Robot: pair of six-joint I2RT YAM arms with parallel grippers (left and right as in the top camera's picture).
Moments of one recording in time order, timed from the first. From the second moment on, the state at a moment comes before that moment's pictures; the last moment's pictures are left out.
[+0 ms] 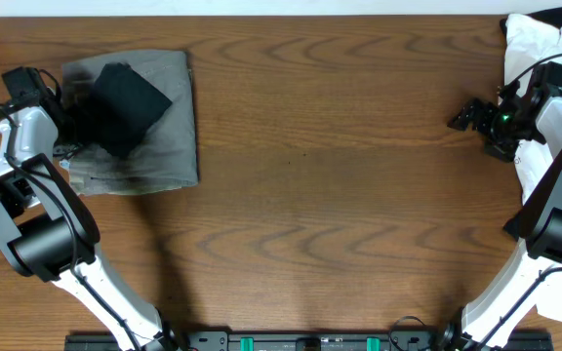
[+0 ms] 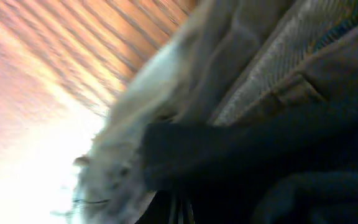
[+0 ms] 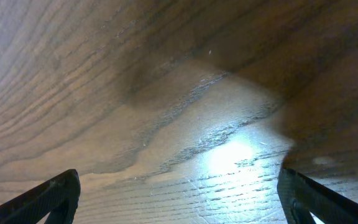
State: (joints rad) left arm 0.48 2.12 1.56 -0.64 0.06 -0.28; right arm -0.36 2.14 1.54 -0.80 -0.39 0.19
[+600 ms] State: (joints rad) left arm 0.48 1.86 1.58 -0.69 0.36 -0.24; right arm -0.36 2.14 1.54 -0.80 -0.39 0.19
